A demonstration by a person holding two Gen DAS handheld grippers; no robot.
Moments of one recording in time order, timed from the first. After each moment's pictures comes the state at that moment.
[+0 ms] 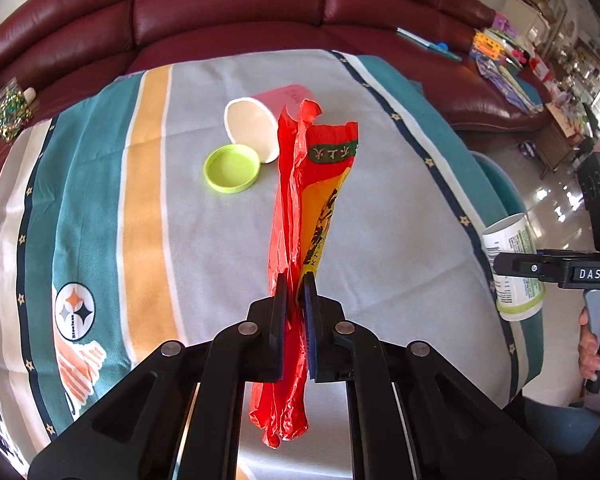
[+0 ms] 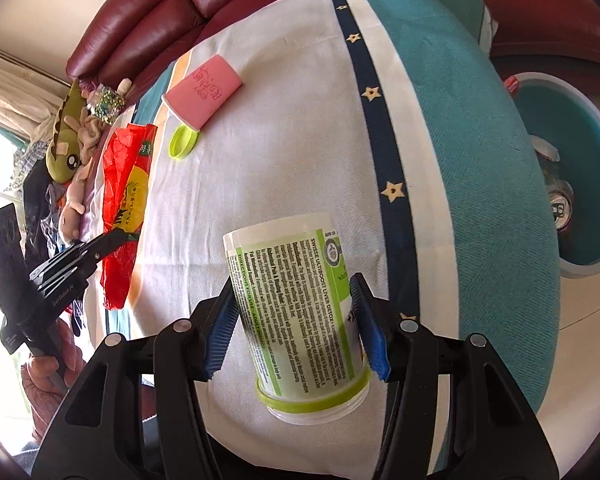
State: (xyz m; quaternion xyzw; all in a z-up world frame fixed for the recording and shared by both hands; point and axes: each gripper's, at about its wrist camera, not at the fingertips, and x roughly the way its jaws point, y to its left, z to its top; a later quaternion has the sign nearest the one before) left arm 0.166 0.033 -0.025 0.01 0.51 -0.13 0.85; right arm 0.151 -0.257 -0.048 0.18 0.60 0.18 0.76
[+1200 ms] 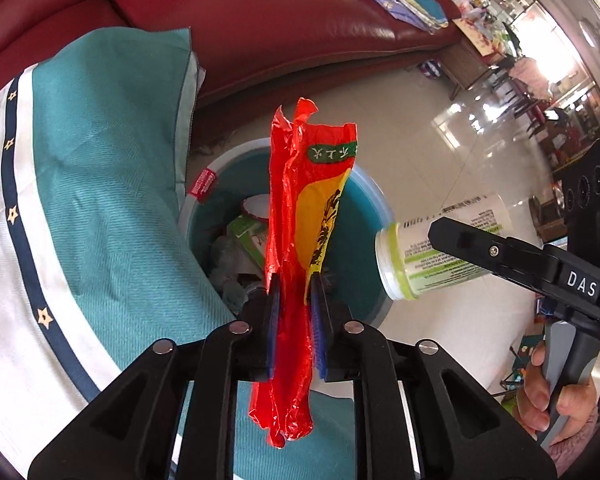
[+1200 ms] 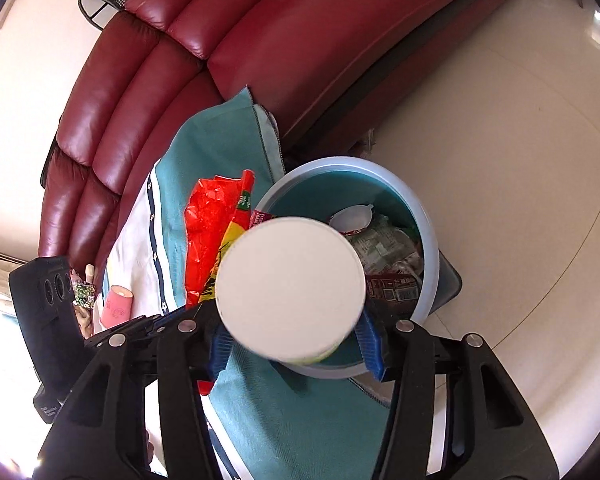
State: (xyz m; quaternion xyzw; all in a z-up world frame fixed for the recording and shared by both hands) left arm 0.284 -0.345 -0.079 0.05 0.59 -0.31 0.74; right arm 0.179 -0.540 -0.062 0.37 0.50 0.00 0.78
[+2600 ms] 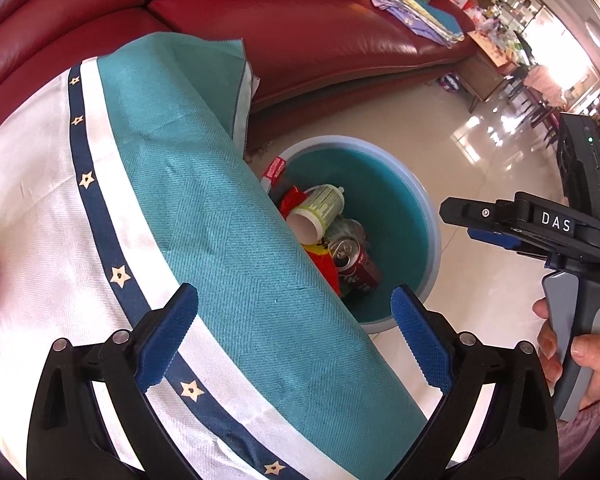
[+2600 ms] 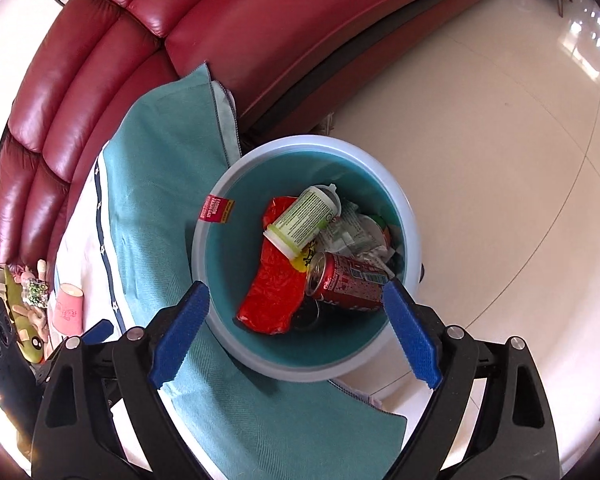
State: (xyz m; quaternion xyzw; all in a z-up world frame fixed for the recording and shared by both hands) left arm 0.260 -0.269 -0.064 0.06 0.56 -0.28 0.78; right arm 0.192 -0.513 -0.073 0.31 0.56 -0.07 0.77
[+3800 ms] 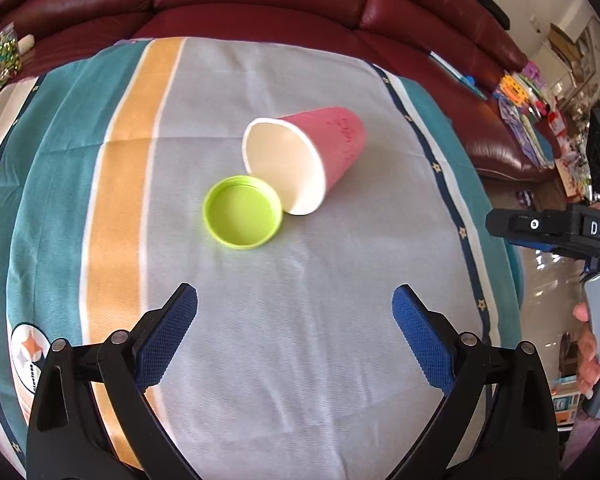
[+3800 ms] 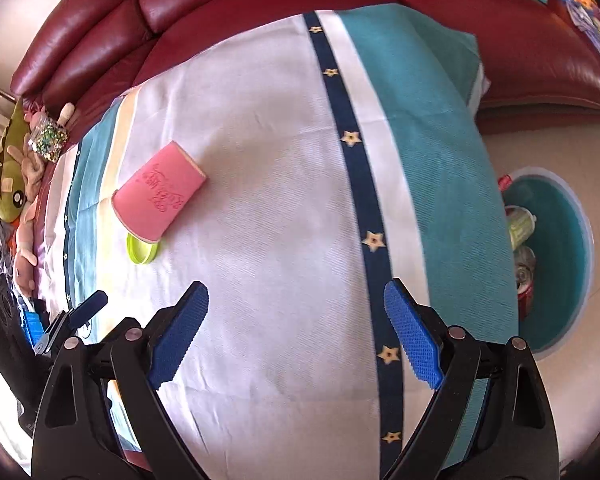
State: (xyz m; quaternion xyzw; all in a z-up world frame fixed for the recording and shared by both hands) left arm 0.240 0.066 -0.056 -0.10 0.54 -0.09 0.83; right arm 0.287 -0.183 -0.027 0.10 0.62 0.08 0.77
